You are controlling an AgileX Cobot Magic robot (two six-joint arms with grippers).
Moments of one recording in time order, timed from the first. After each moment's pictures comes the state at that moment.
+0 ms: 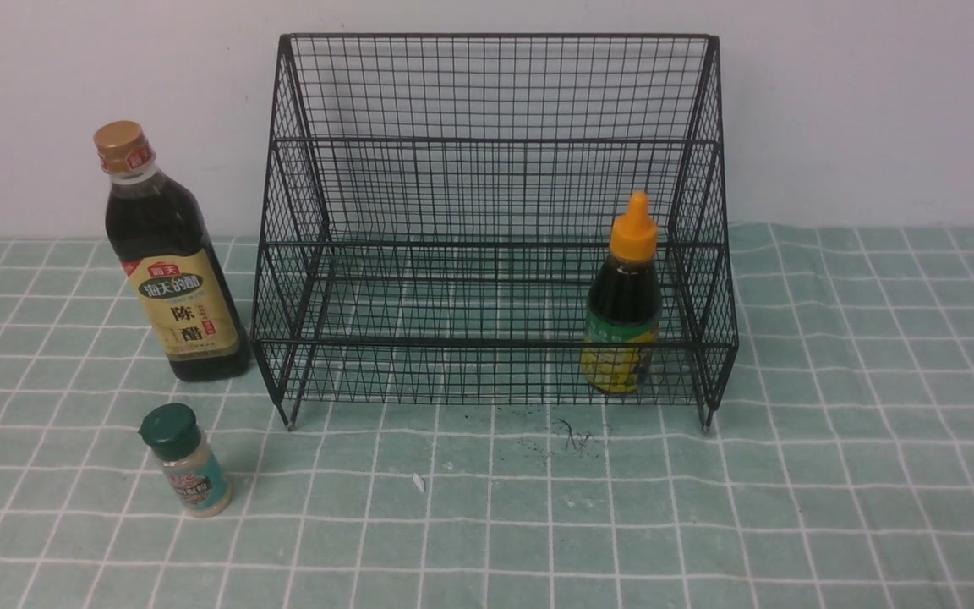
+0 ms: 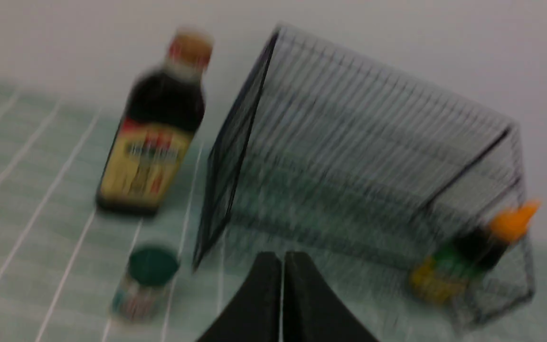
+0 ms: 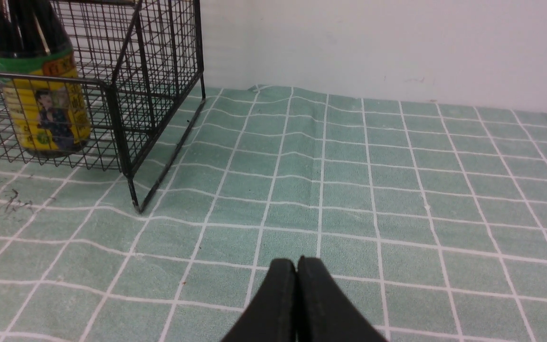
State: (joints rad) right arm 0.03 -0.01 0.02 0.08 0.39 -0.09; left arm -0.08 0.50 -0.63 -0.23 0.72 -0.27
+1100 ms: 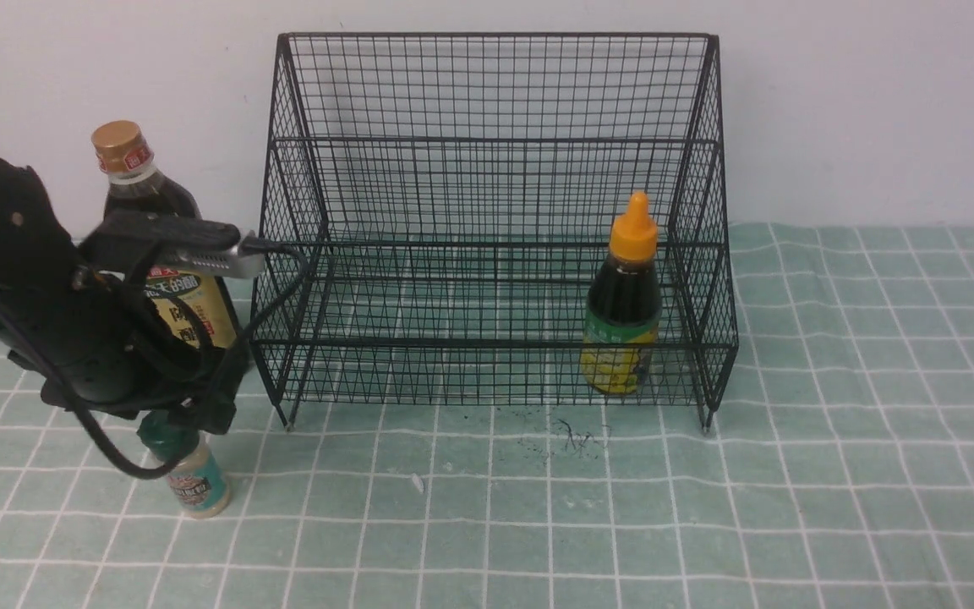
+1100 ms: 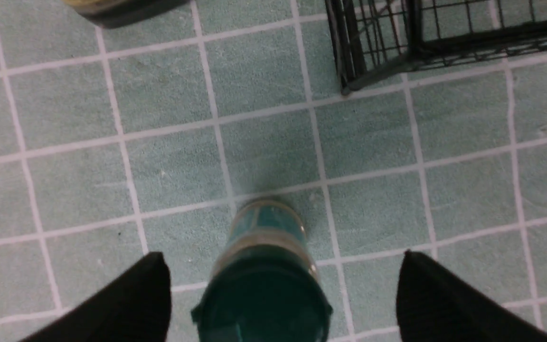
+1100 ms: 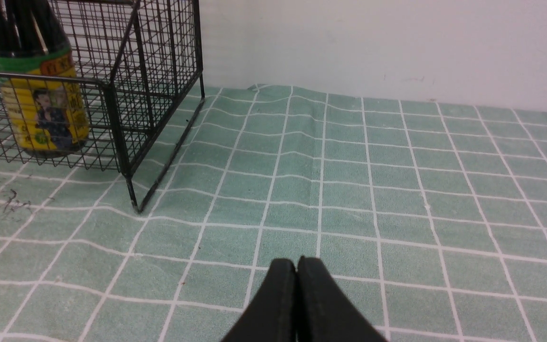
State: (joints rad) right arm 0.03 -0.01 0.02 0.08 0.39 -0.09; left arm -0.08 1.60 -1.04 -0.12 0.77 0.16
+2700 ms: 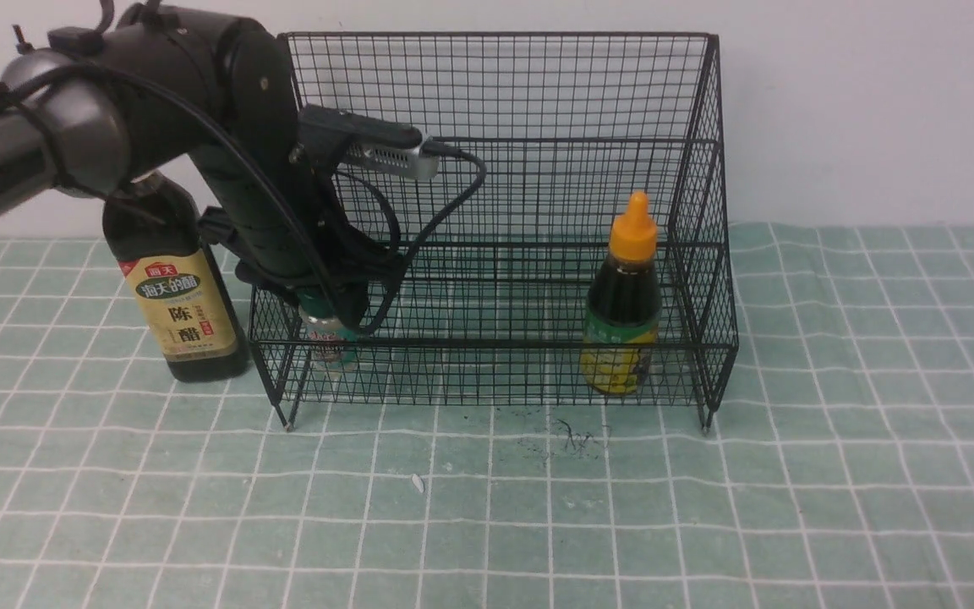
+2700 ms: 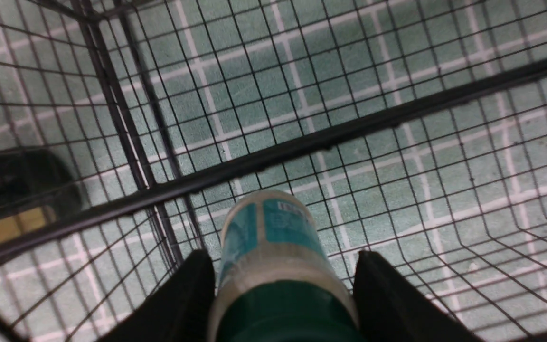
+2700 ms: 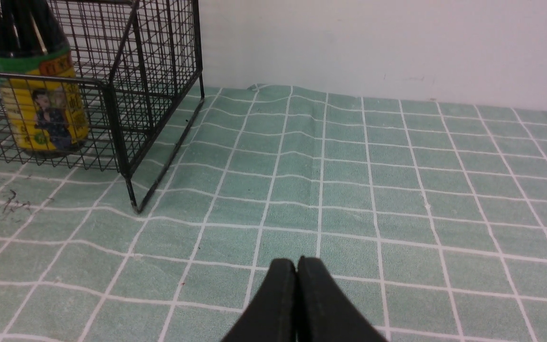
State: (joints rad) right arm 0.03 -0.01 0.02 0.09 0.39 -0.09; left arm -0.32 1.92 -1.60 0.00 1.00 -0.01
